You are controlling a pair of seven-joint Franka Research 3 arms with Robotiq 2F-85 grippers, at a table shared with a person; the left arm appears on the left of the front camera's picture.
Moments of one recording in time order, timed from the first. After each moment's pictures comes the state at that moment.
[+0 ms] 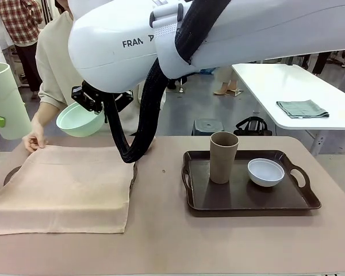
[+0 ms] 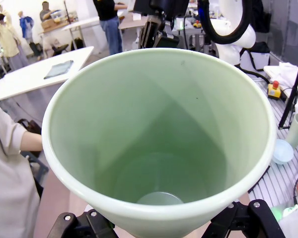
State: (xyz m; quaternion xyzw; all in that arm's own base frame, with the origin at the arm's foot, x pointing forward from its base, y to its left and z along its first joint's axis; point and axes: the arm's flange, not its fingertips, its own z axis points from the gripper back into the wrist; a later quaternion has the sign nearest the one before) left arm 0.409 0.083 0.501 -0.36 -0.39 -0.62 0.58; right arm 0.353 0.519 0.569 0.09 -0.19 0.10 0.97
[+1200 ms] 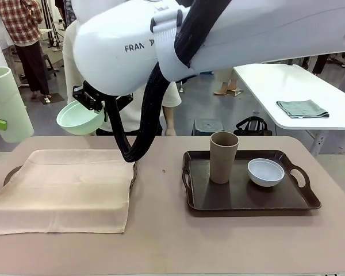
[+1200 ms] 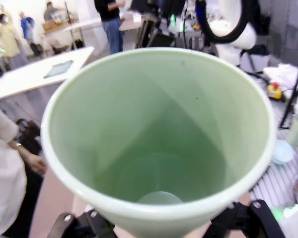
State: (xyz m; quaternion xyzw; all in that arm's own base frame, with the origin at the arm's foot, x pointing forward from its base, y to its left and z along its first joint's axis) left arm 0.416 0.089 0.483 -0.37 -0.39 -0.61 0.58; right arm 0.369 0.519 0.561 0.11 -0.20 0.10 0.97
